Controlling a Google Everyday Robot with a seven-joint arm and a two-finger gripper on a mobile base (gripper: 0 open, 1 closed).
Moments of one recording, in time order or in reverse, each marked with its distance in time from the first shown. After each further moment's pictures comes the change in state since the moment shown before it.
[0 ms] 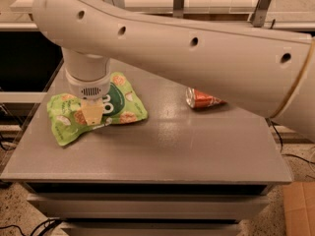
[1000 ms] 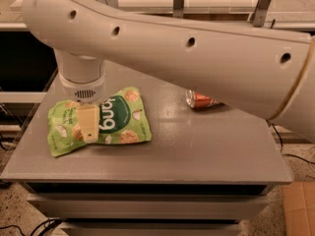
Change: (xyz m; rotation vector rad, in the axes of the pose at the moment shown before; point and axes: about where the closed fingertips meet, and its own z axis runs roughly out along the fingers) arm -0.015 0.009 -0.003 -0.008 -0.008 -0.006
